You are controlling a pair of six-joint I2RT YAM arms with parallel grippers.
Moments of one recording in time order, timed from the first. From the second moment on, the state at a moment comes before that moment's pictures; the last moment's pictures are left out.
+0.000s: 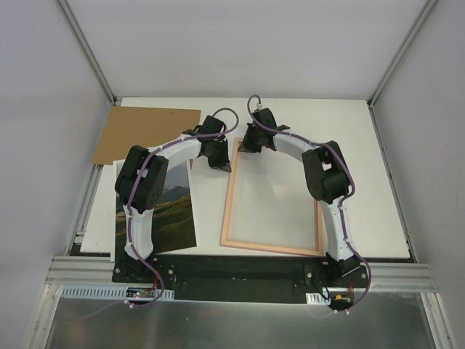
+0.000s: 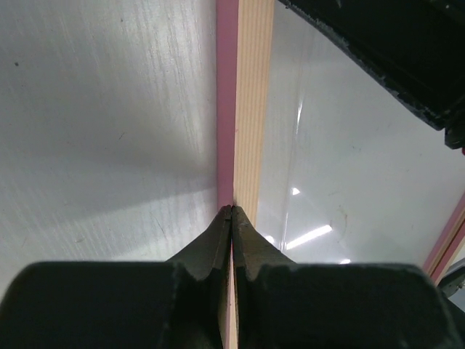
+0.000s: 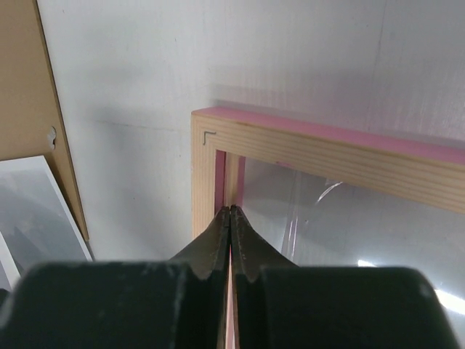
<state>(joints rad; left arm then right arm) -0.48 2.01 1.41 -0.46 0.30 -0.57 0.50 2.26 1.68 -0.27 -0.19 0.72</state>
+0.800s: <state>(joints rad) -0.30 1.59 1.13 -0.43 0.20 -0.69 0.49 2.17 1.72 -0.34 -0.20 0.66</state>
